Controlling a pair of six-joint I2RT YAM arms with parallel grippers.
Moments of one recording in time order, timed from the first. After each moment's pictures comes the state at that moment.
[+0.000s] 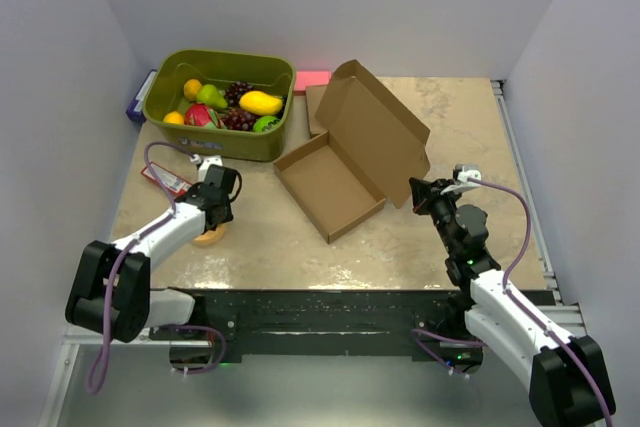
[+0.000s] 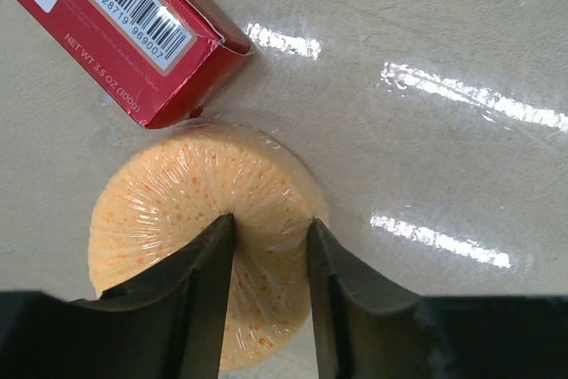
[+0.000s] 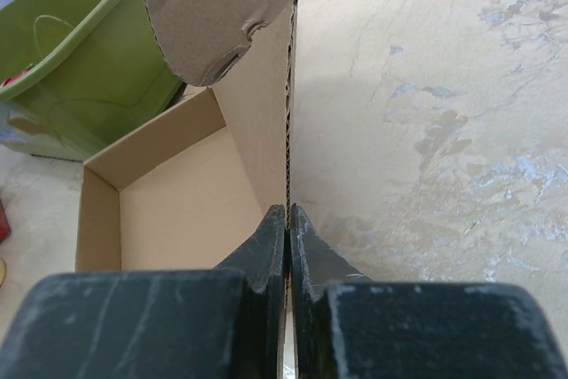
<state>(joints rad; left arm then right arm) -0.29 1.30 0.63 -0.38 -0.45 -0.42 0.30 0.76 0.19 0.55 0.06 0.39</state>
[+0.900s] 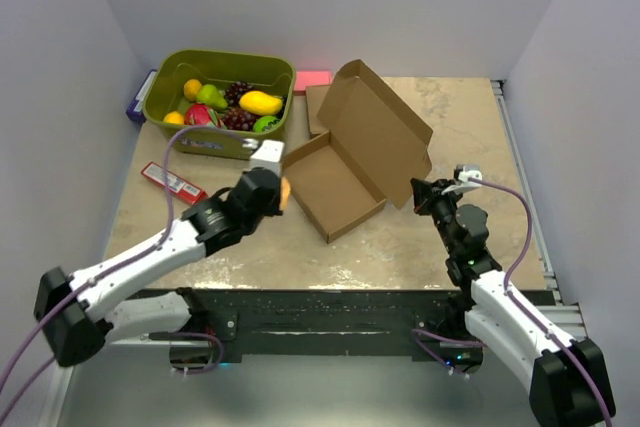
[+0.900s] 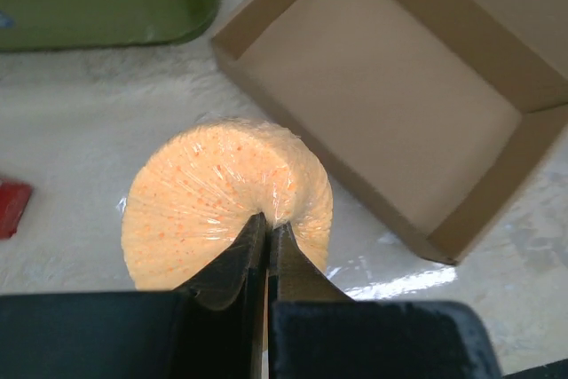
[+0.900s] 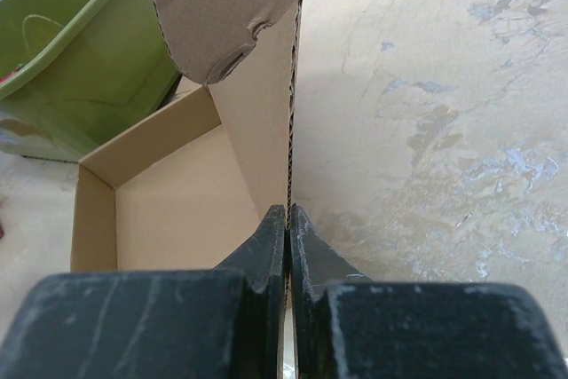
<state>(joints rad) -0.79 1.02 0.81 -0.42 -0.49 -0.41 0.30 0.74 0.20 0.51 0.08 0.39</state>
